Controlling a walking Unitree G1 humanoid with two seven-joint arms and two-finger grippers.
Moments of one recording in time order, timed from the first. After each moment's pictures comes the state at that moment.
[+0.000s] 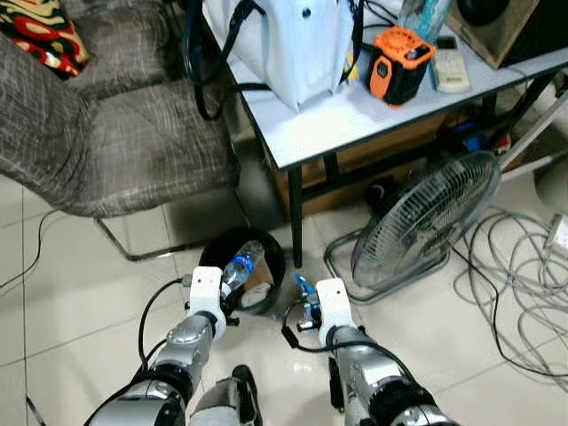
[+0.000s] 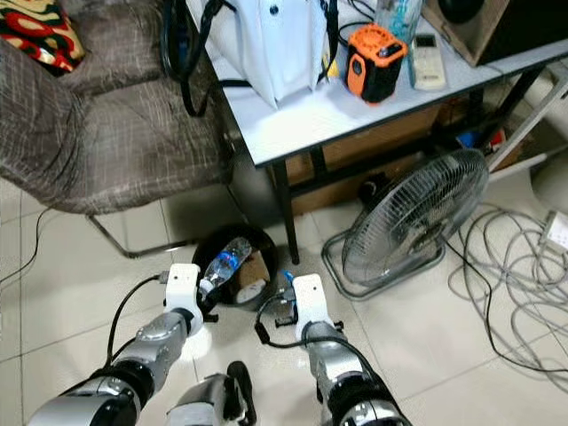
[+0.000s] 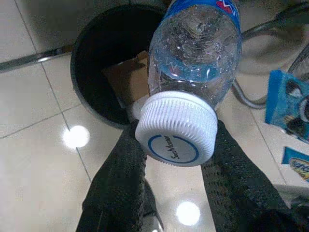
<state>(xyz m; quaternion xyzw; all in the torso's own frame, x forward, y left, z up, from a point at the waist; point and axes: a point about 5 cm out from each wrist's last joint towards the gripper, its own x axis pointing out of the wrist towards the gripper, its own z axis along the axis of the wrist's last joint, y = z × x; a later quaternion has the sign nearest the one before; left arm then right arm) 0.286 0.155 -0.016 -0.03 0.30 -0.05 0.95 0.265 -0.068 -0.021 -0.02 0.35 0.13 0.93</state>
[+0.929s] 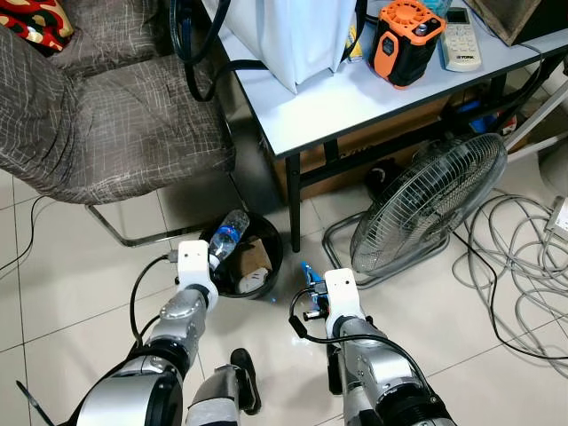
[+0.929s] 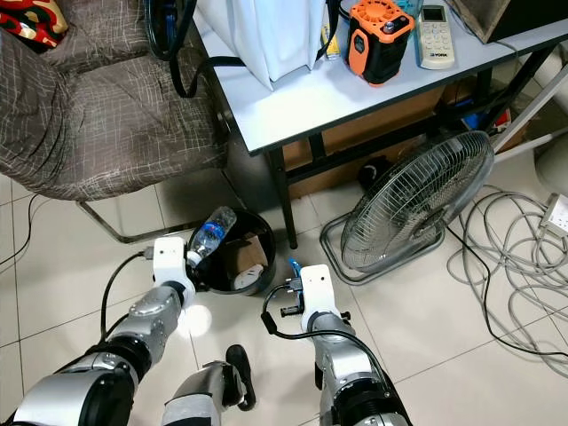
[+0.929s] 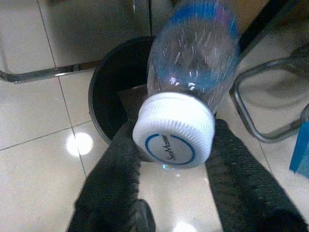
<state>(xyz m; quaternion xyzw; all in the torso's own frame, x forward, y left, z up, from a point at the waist) 0.318 0.167 0.018 -0.05 0.23 0.00 0.97 0.270 -0.076 -0.002 -0.01 0.33 0.12 0.94</state>
